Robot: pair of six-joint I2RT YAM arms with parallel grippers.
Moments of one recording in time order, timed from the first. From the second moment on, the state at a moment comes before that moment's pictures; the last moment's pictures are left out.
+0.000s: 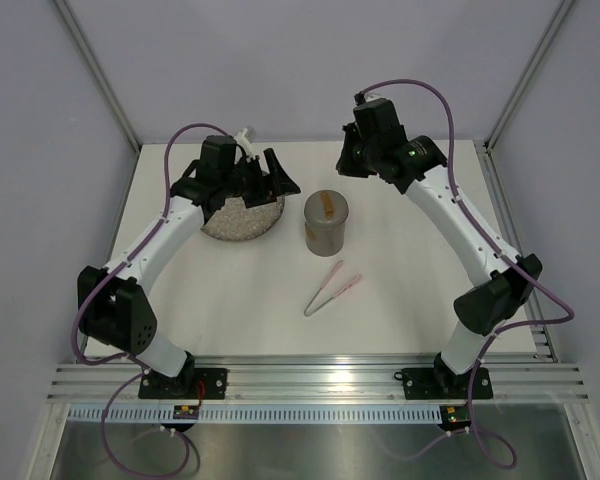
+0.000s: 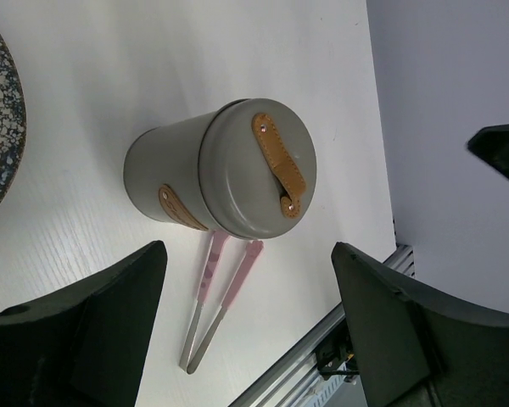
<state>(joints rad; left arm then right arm) -0.36 1.54 1.36 -0.40 0.44 -0.65 0.56 1.73 1.93 -0.84 0.11 0.50</state>
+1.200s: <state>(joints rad) -0.36 1.54 1.37 -0.42 0.43 -0.63 0.56 1.97 1.98 -0.89 0.11 0.47</state>
